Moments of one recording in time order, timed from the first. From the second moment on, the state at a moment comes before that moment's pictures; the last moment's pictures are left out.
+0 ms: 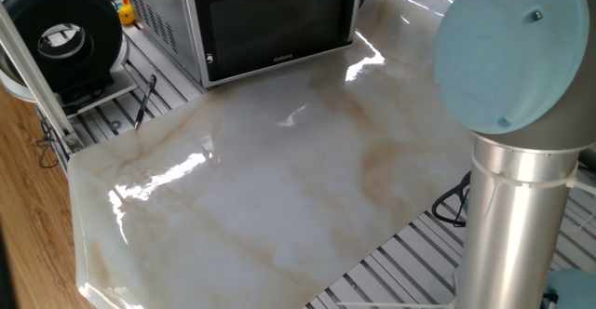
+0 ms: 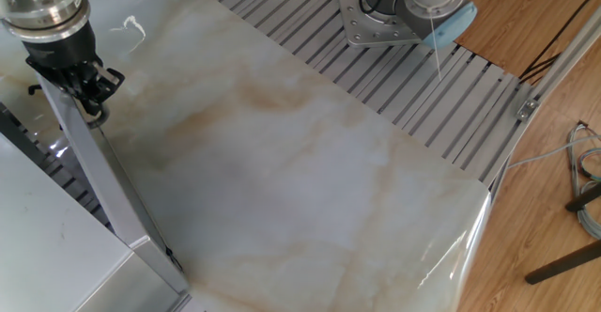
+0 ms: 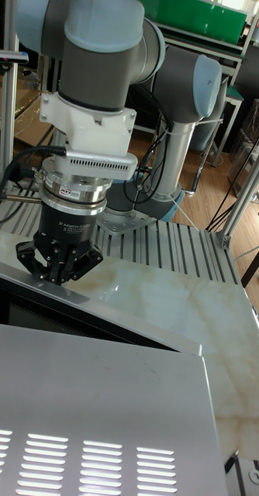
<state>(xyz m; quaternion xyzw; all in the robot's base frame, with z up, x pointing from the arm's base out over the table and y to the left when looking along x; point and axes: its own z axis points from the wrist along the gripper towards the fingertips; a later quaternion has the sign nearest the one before) 0.654 -0.107 0.214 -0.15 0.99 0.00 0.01</state>
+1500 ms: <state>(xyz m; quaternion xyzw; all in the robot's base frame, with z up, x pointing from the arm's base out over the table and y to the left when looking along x) 0.642 -0.093 0.215 -0.13 0.99 0.02 0.01</state>
